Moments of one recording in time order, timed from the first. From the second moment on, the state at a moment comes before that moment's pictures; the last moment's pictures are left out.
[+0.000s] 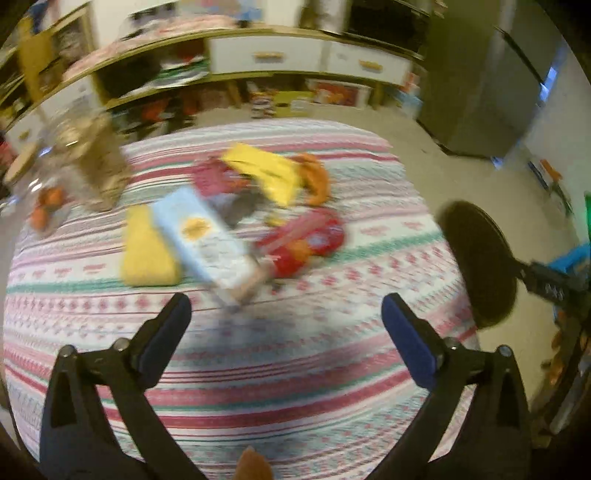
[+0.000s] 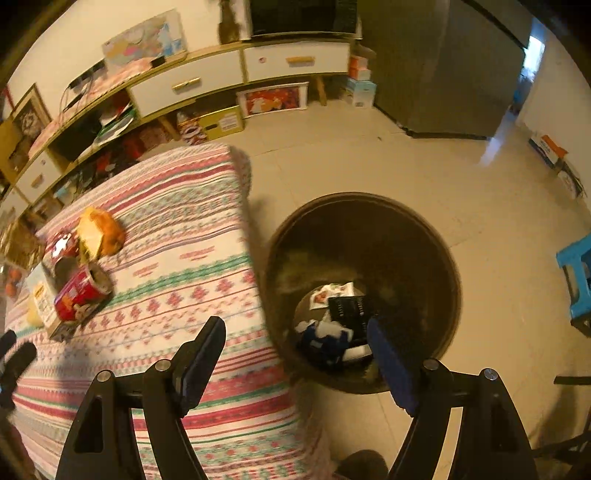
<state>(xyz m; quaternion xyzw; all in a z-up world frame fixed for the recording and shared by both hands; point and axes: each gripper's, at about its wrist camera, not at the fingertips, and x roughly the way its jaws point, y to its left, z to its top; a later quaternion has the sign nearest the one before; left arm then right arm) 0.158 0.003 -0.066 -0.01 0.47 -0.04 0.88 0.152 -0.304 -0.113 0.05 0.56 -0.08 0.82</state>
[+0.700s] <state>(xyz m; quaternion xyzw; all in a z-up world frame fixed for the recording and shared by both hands) 0.174 0.163 -0.095 -0.13 0.54 0.08 0.83 0.198 -0.122 -0.132 -0.01 0.56 0.09 0.82</state>
